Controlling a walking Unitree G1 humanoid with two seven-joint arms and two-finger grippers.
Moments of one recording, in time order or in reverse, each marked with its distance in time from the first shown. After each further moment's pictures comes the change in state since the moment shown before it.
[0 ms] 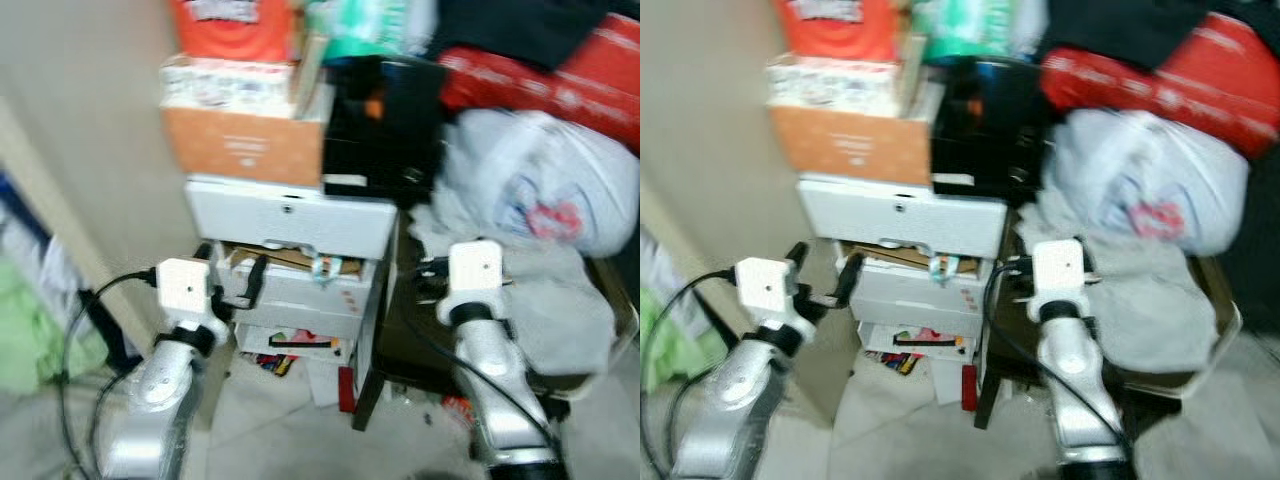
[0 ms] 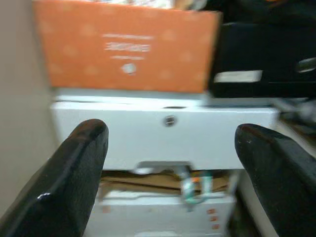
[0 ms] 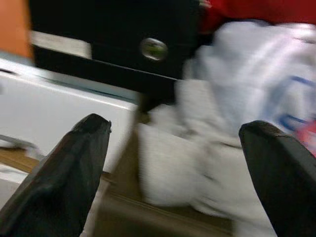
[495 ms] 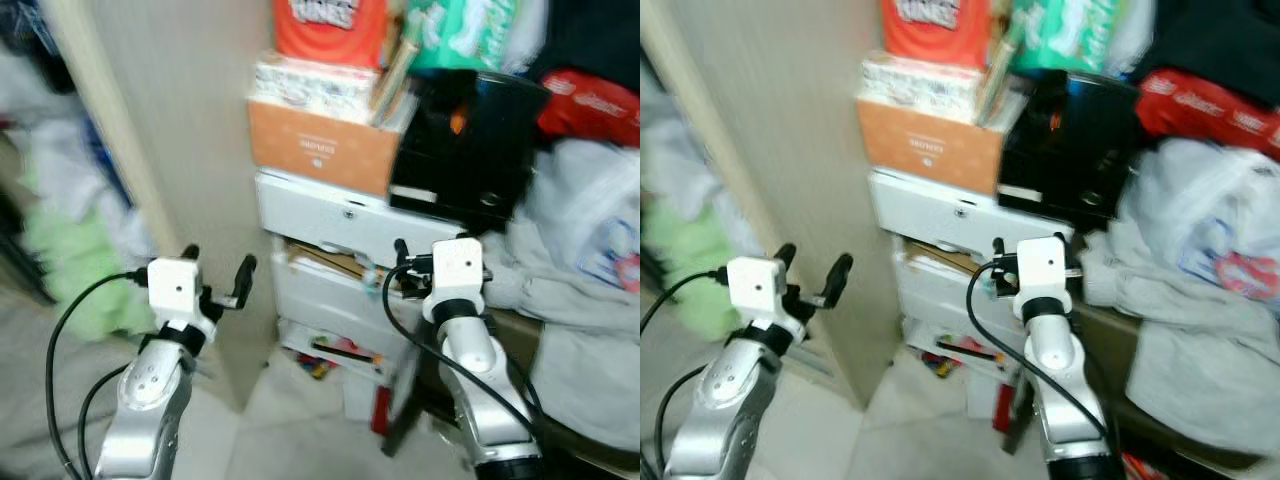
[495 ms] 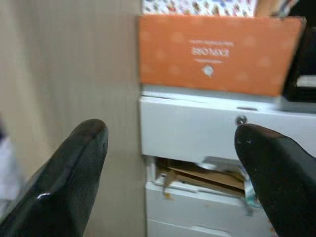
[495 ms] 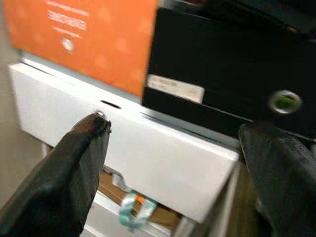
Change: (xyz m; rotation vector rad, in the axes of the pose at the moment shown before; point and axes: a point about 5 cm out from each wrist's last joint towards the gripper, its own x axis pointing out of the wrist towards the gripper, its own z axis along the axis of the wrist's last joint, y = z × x) left arm 0.002 0.000 0.000 -0.001 -0.004 -0.003; right arm 0.002 0.000 0.000 -0.011 -0.009 0.004
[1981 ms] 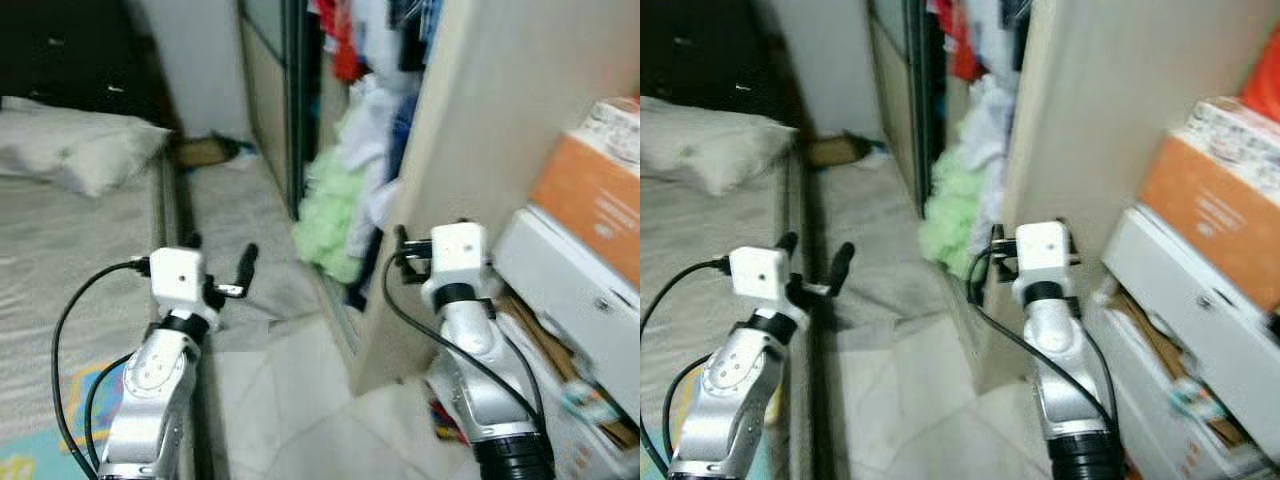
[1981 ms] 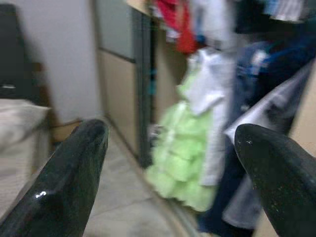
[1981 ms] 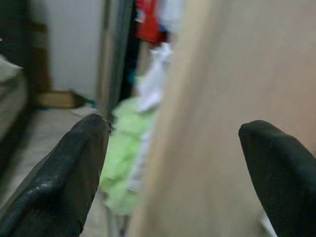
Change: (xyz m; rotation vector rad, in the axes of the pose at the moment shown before) left arm 0.010 0.004 0.003 0.013 -0.026 0.016; right arm 0.015 0.005 0.010 0.002 -0.036 0.017
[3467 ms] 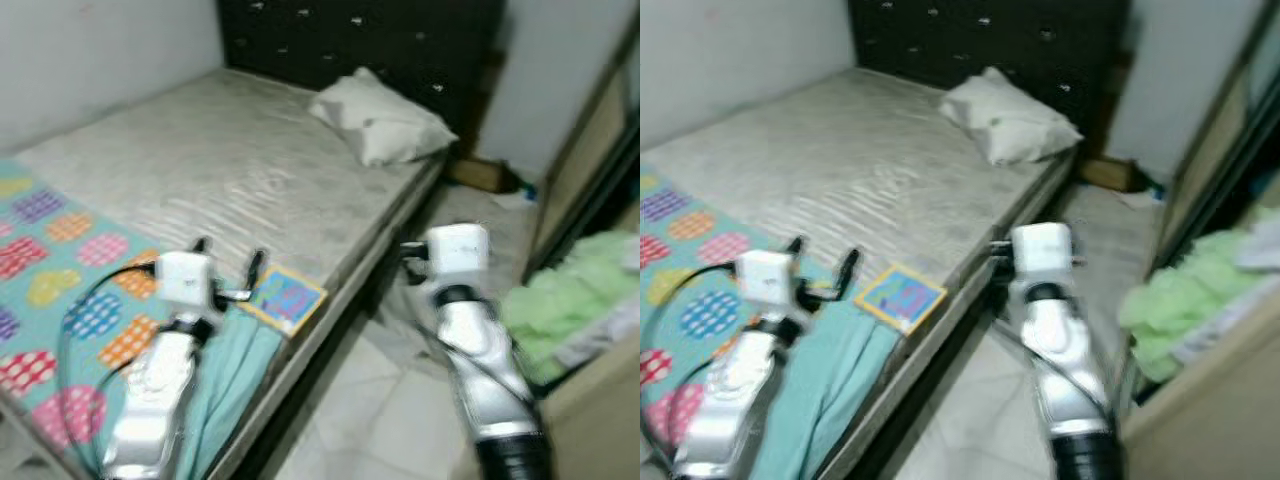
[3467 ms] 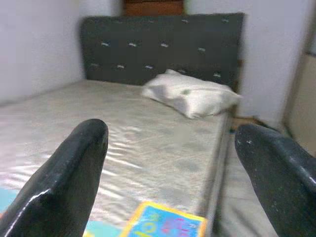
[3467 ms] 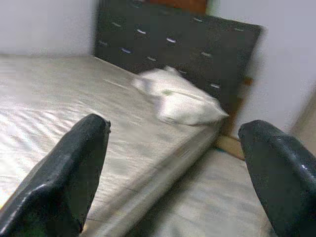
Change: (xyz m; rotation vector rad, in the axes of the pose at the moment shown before) left arm -0.003 0.000 -0.004 0.012 0.011 -0.007; right arm -0.001 0.007 -0.002 0.008 -0.006 0.041
